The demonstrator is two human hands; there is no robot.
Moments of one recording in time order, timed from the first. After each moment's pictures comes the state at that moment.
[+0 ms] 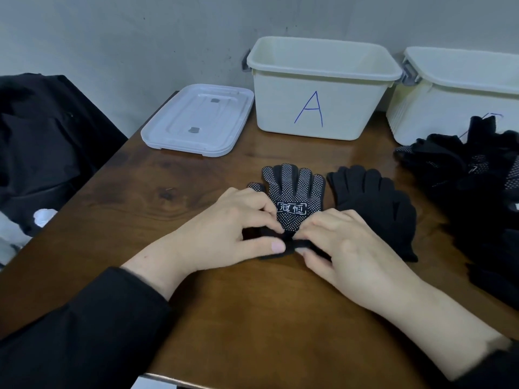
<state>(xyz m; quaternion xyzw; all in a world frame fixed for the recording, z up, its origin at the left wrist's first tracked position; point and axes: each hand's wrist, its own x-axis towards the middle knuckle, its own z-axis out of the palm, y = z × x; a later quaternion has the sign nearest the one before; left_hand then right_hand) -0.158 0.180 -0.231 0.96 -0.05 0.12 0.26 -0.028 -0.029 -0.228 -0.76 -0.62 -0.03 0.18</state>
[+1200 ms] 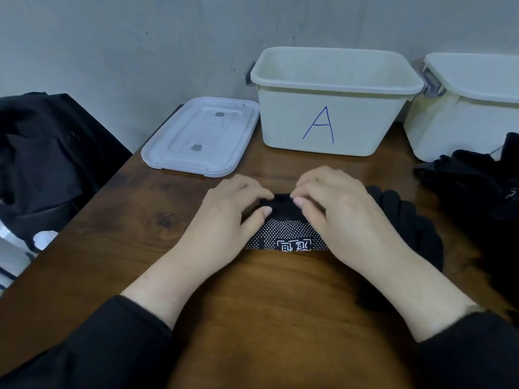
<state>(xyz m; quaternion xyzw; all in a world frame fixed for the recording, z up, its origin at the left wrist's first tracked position) -0.124 0.203 -0.234 0.93 0.16 0.24 0.25 0.026 0.043 -0.215 -0.77 -0.57 -0.09 0.28</state>
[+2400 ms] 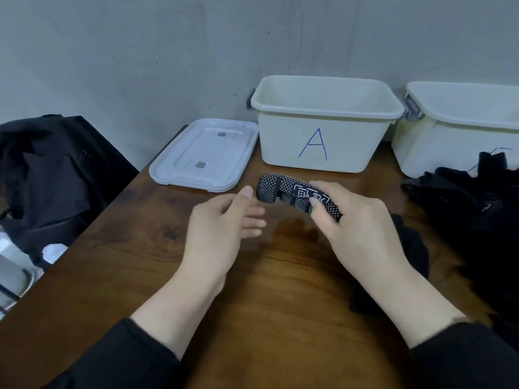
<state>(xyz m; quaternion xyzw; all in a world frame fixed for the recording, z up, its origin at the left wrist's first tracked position) -0.128 0.162 -0.197 0.63 0.35 0.33 0.61 0.016 0.027 -0.203 -0.79 -0.47 -0.15 0.37</state>
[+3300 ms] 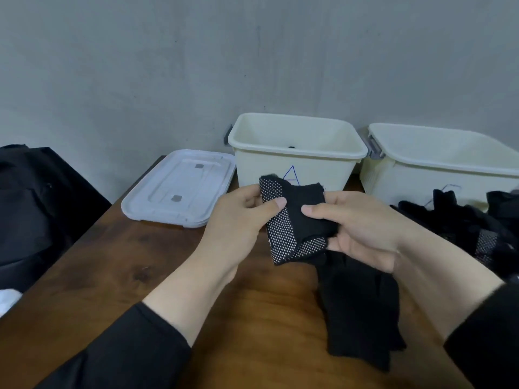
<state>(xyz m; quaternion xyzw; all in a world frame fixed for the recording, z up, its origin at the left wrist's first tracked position) -0.061 0.173 -0.162 0.65 0.17 0.28 0.68 0.064 0.027 -0.132 -0.62 -0.25 0.44 0.60</state>
